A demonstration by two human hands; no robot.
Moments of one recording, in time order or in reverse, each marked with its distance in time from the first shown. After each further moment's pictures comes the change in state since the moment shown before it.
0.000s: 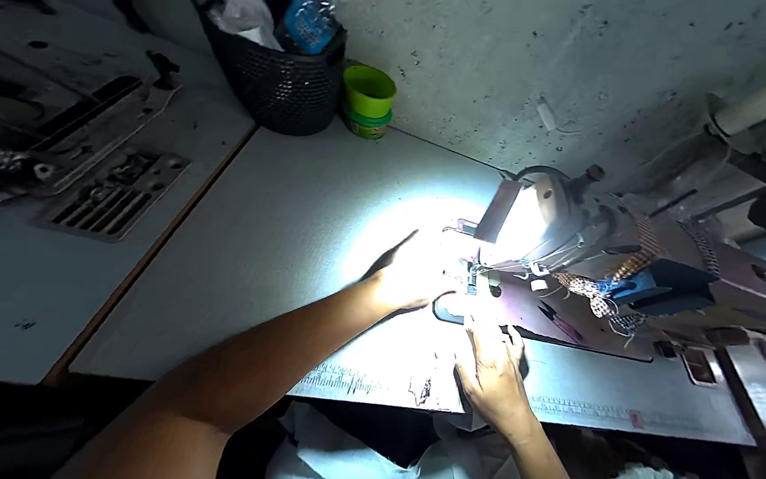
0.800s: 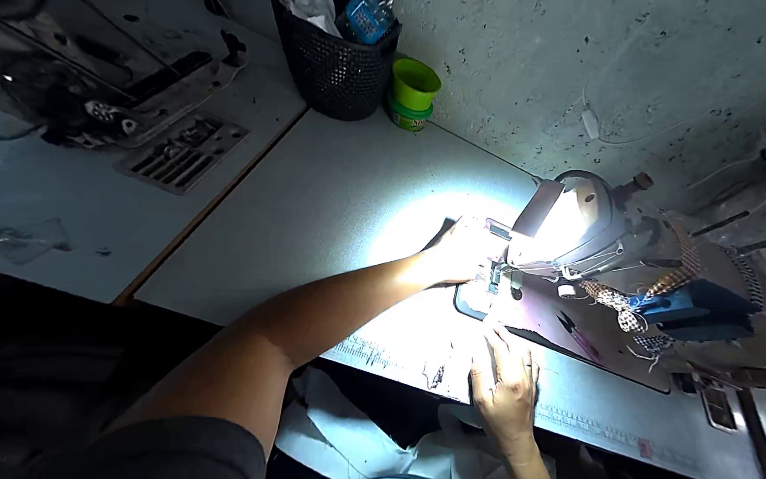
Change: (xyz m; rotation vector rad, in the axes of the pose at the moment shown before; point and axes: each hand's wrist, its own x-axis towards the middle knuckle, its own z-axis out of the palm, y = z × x) left_hand 0.032 0.004 0.000 -0.092 -0.066 -0.019; right_hand -0.023 -0.001 0.006 -0.022 0.173 0.018
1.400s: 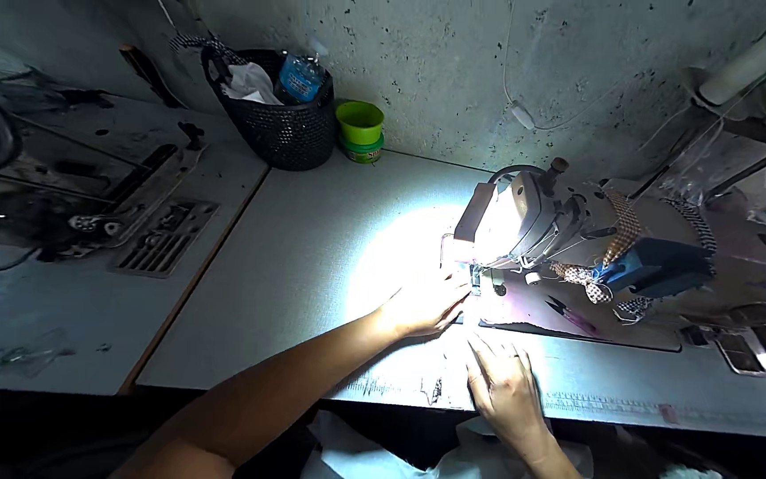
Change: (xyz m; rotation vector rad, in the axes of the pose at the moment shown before) left_hand -0.047 0.011 0.023 -0.008 0.142 0.311; right_hand 0.001 0.000 -0.003 -0.007 -0.047 -0.074
